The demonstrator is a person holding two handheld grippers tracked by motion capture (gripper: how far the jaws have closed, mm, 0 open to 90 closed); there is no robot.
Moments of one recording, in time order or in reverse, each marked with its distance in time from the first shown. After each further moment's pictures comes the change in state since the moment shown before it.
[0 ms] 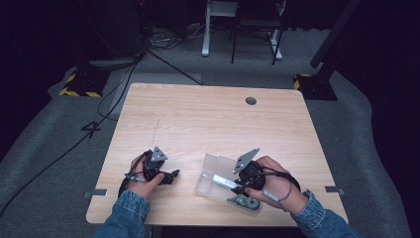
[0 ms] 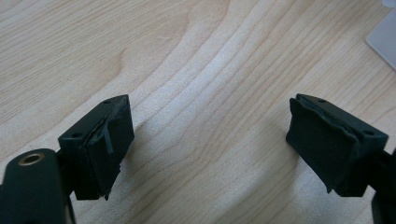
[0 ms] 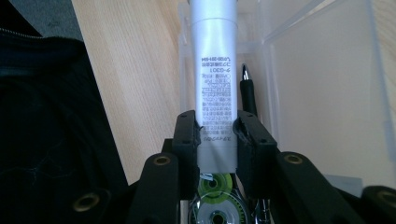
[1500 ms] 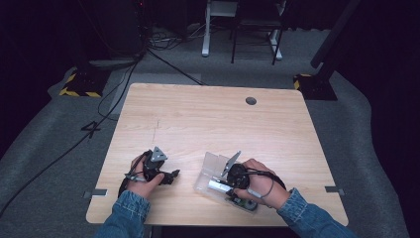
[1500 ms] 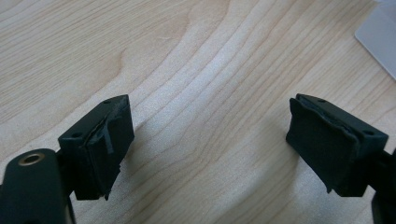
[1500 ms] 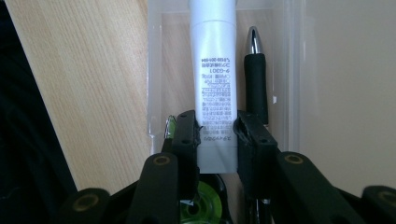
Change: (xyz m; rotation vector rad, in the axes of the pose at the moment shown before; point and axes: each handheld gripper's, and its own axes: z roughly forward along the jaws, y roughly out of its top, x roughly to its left) left arm 0.000 0.000 0.000 0.000 0.000 0.000; right arm -0.015 0.004 0.058 0.153 0.014 0.025
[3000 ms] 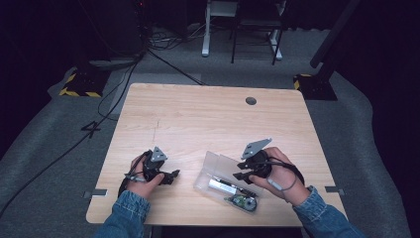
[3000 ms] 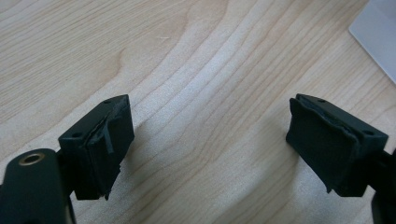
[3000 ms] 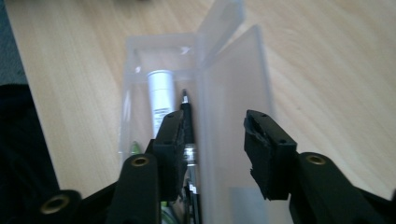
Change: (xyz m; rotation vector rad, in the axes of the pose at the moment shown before) left arm 0.000 -0.001 0.000 -0.001 -0.004 0.004; right arm -0.019 -0.023 -0.064 -0.317 -0.111 0.048
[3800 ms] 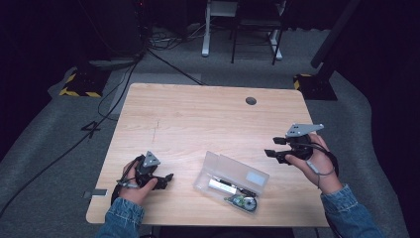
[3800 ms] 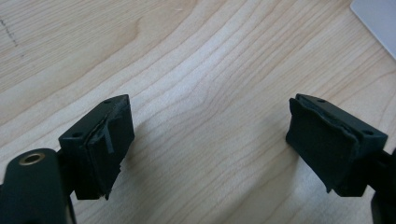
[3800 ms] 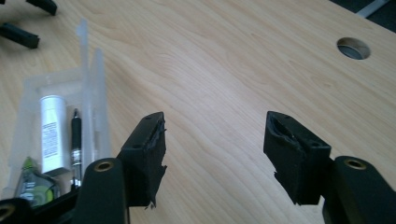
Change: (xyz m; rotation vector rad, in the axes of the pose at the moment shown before) left arm 0.000 -0.019 -0.018 -0.001 0.028 -0.036; right arm -0.082 -0.056 -0.057 -0.231 -0.176 0.157
